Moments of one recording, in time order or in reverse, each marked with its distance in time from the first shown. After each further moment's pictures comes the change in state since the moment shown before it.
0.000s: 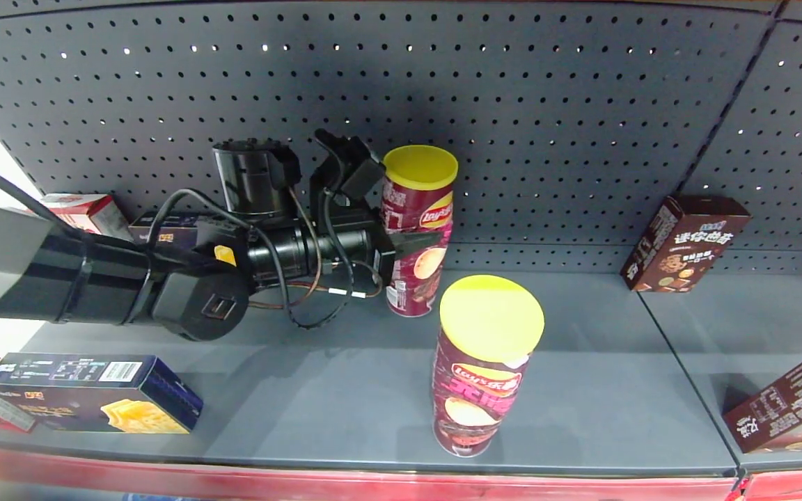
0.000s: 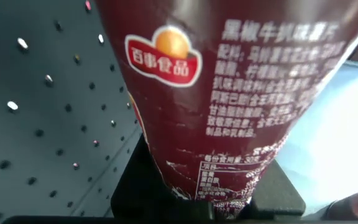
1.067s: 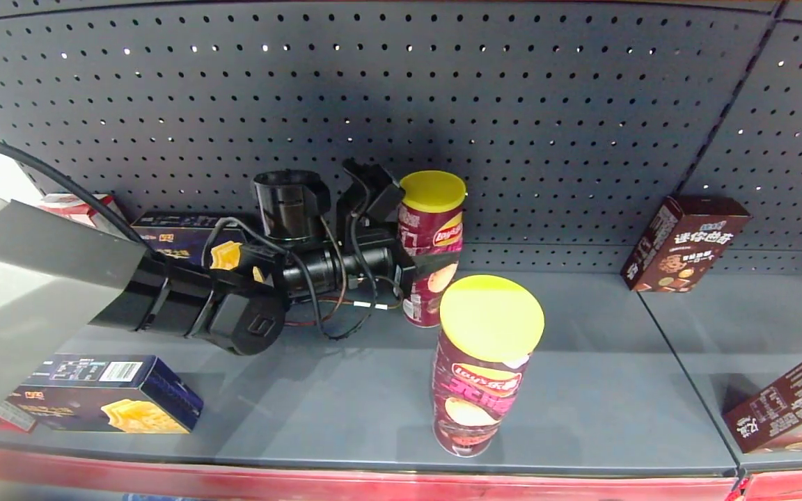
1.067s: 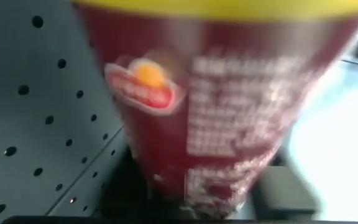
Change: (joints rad) left arm -0.023 0.107 -0.007 -0.115 0.032 -0.051; right arm 0.000 0.000 0.000 0.000 0.000 0.000
